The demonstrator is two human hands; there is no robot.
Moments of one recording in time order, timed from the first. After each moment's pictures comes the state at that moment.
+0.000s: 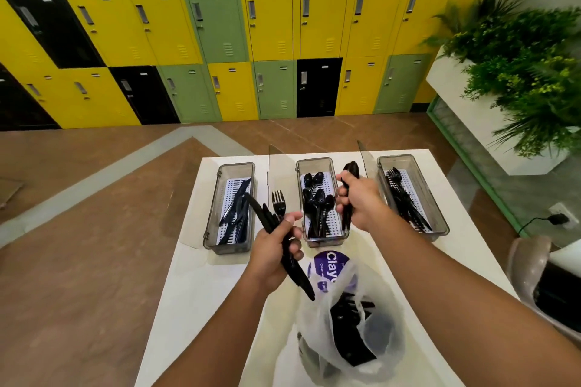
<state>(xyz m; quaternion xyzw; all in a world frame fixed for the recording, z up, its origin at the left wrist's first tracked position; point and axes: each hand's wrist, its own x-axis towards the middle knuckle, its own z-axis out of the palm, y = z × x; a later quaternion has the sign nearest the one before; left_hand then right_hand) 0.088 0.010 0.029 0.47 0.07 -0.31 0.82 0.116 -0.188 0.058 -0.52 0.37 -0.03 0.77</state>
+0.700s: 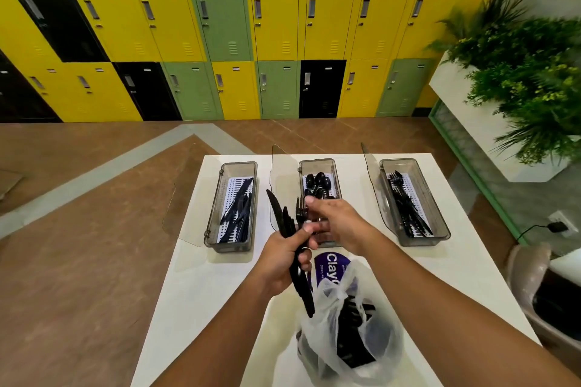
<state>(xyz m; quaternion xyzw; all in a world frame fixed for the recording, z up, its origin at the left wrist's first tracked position) 0.082 0.005 0.027 0.50 0.02 -0.37 0.78 0.088 -0.153 0.047 -0.63 0.20 0.14 0.73</state>
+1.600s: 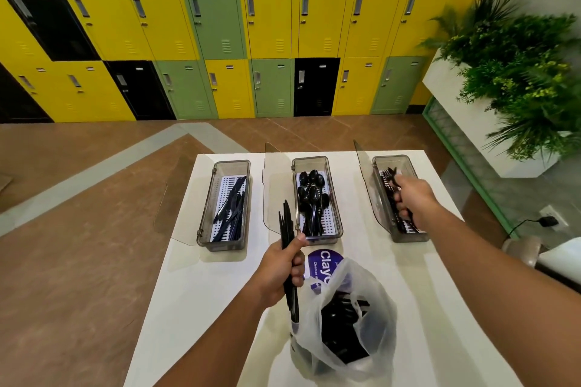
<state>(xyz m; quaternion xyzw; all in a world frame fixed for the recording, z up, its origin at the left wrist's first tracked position) 0.068 0.004 0.007 0.57 0.08 -0.39 0.72 0.076 -0.288 0.059 -0.67 0.44 -0.07 0.60</state>
